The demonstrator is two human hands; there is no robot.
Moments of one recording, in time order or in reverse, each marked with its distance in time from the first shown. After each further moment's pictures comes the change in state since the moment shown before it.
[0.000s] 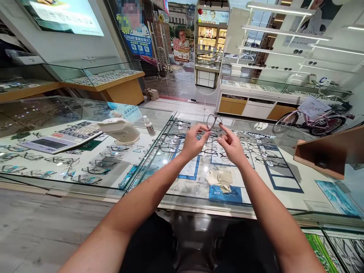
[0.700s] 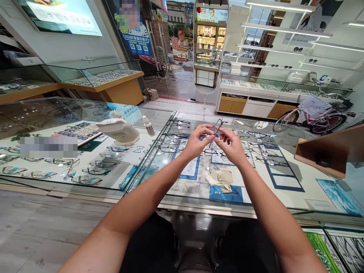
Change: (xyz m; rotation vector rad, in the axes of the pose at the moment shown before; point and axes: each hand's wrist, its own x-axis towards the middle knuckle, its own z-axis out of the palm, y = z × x) left_hand -0.001 -0.004 0.004 -0.230 -0.139 -0.135; right_hand 0.002 0.003 -0.003 -0.263 0.055 -0.136
